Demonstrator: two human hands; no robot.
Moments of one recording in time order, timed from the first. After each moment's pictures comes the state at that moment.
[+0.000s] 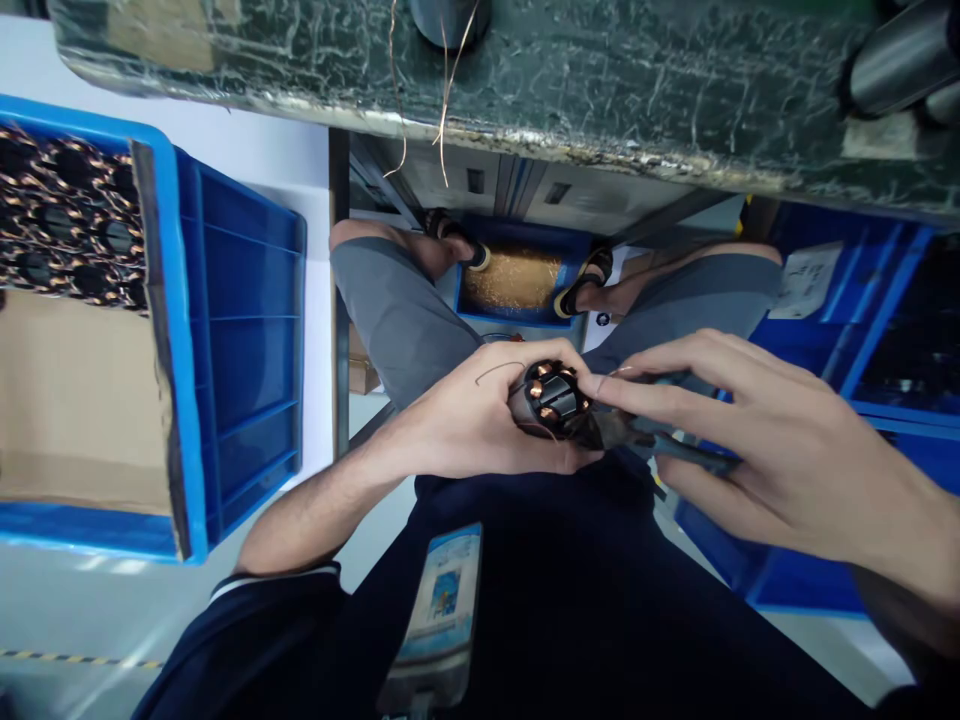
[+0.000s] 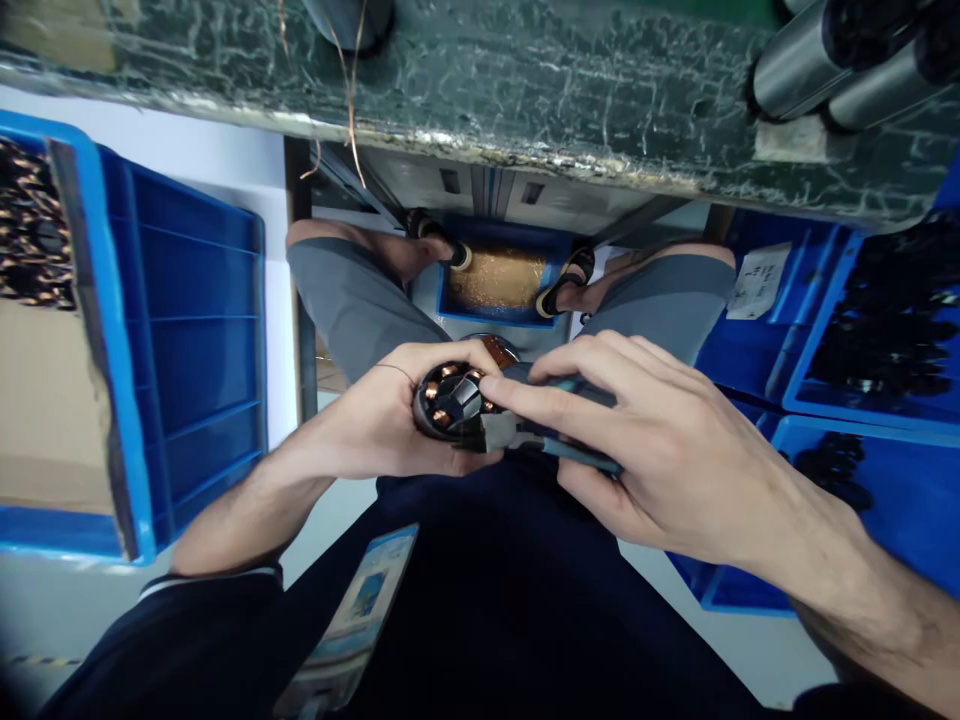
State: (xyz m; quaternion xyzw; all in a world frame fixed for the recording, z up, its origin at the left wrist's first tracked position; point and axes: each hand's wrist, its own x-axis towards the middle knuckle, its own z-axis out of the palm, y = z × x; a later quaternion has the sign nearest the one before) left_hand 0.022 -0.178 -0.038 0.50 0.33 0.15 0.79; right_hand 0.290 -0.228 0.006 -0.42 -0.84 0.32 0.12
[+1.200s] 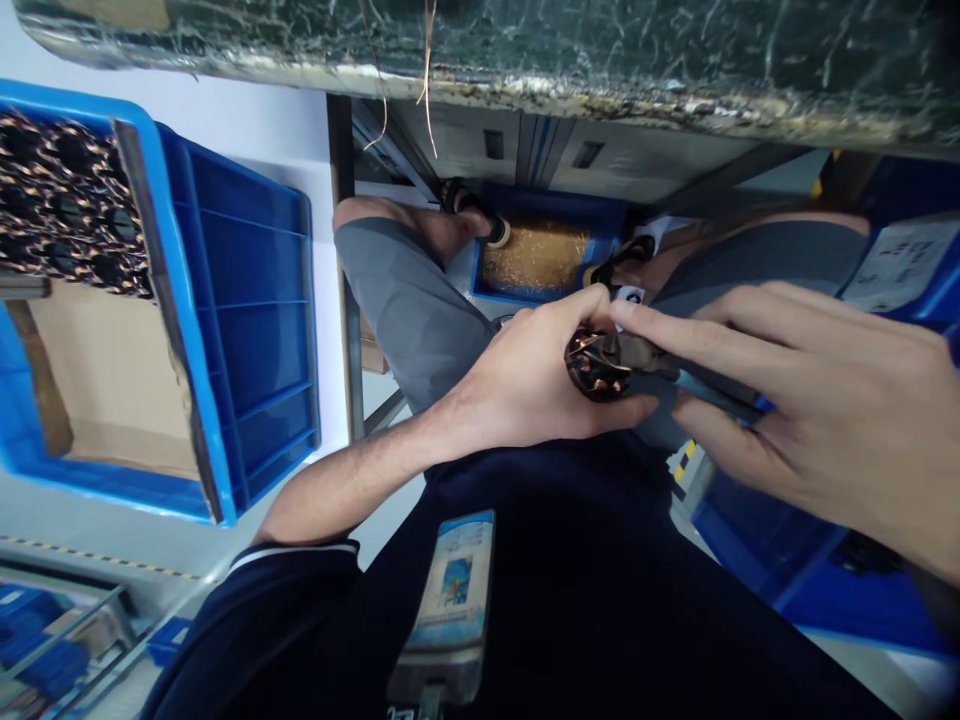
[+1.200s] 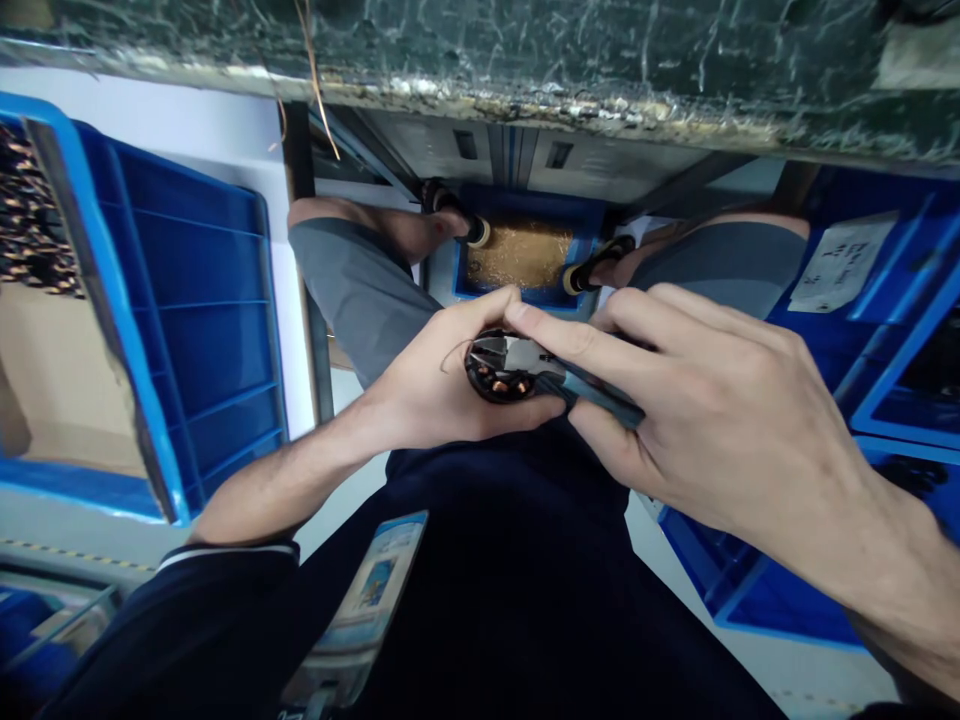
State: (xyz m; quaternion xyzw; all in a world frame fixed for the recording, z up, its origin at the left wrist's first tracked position) left_hand 0.068 -0.168 -0.065 0.64 0.42 0.15 0.63; right_hand 0.304 -0.210 -0.019 -0.52 -0.81 0.27 0.09
